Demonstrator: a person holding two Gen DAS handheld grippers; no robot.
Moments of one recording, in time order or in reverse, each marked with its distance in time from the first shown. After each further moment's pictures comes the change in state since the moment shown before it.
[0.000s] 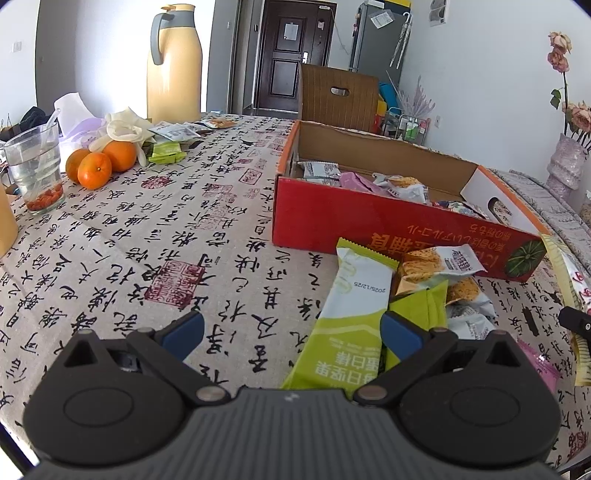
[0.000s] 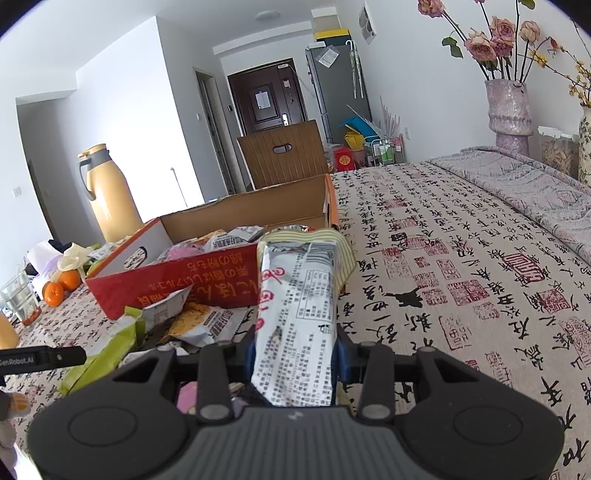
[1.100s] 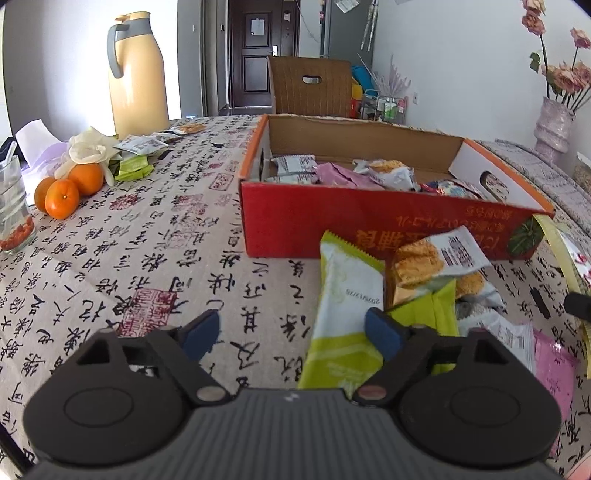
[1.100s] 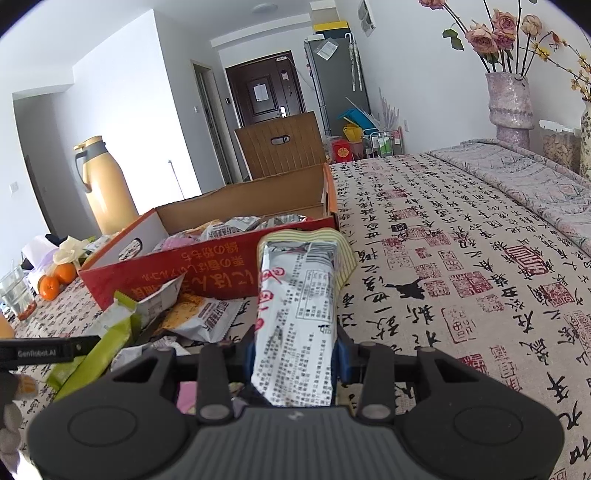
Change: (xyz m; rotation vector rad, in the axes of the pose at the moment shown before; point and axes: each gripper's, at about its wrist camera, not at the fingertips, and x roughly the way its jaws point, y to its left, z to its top) left arm 0.023 -0.014 0.011 0.121 0.010 -0.023; right arm 0.009 0.000 -0.001 -0.002 0.023 -0.013
